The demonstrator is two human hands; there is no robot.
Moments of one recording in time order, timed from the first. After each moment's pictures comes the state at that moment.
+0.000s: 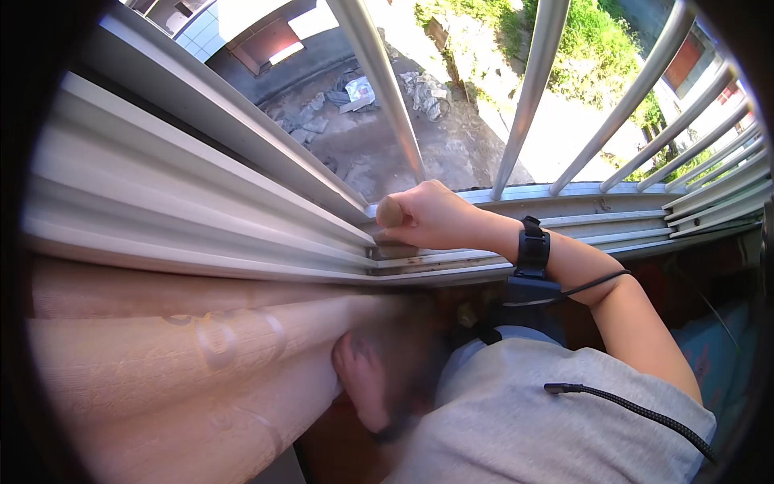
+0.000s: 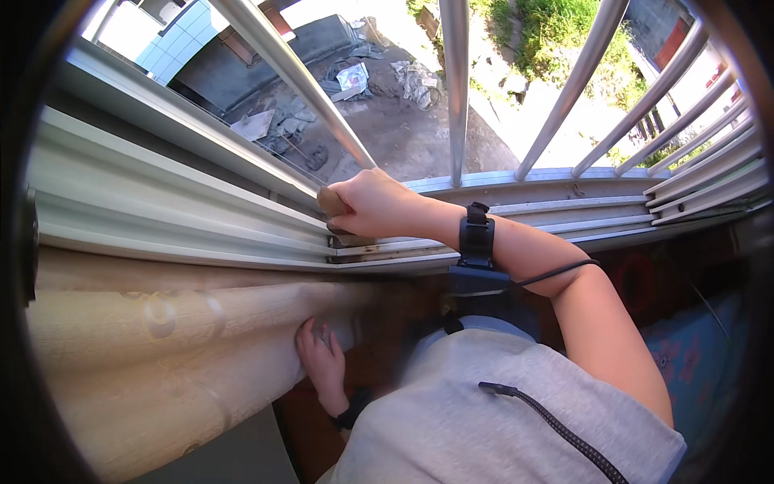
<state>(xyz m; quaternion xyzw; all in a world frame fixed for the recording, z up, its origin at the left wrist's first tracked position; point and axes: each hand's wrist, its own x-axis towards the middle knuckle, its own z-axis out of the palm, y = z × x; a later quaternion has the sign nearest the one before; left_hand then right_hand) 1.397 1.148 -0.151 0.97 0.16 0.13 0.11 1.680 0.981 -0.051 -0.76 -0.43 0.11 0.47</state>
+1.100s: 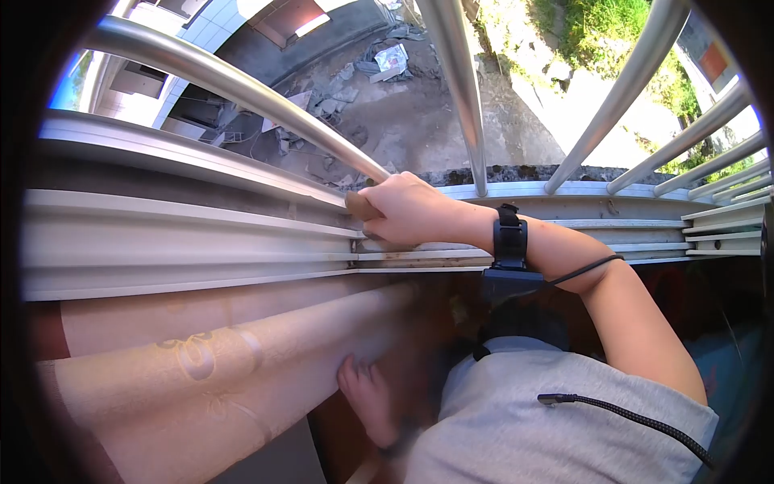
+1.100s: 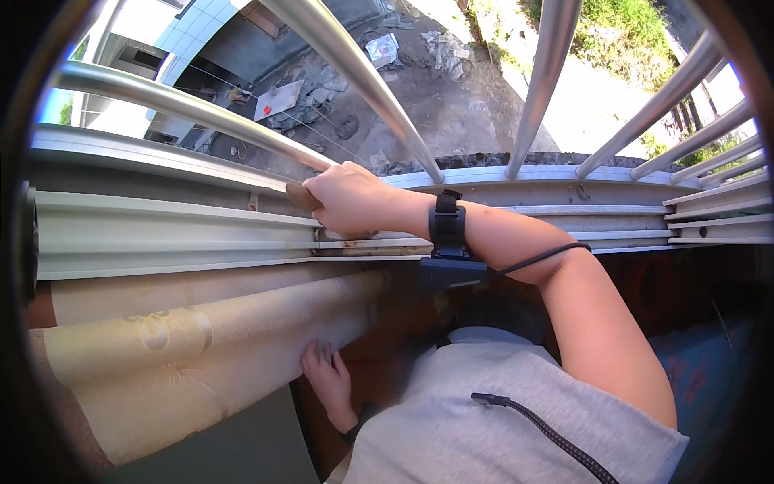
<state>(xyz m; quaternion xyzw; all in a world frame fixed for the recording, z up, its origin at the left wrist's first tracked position) 1.356 1.066 -0.128 0.96 0.26 0.08 0.05 1.707 0.957 -0.048 -0.76 -0.47 0.14 0.42</state>
